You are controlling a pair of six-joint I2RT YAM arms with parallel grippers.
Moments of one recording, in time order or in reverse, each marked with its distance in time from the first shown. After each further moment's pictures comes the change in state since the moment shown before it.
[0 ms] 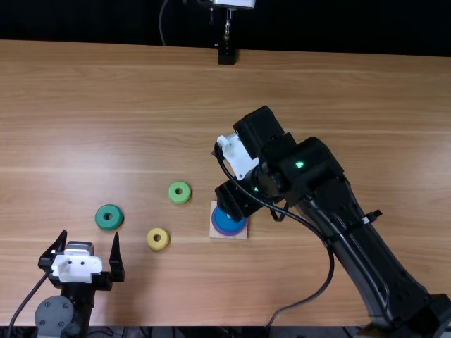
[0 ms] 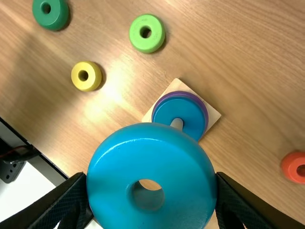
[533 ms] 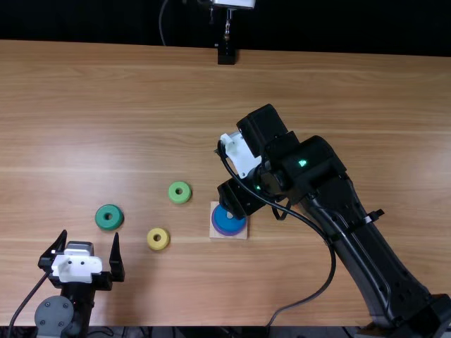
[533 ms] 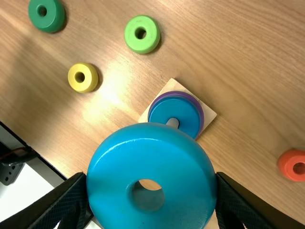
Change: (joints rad) left arm 0.000 0.000 0.000 0.000 0.000 0.000; right arm -0.010 0.000 -0.001 0.000 0.000 0.000
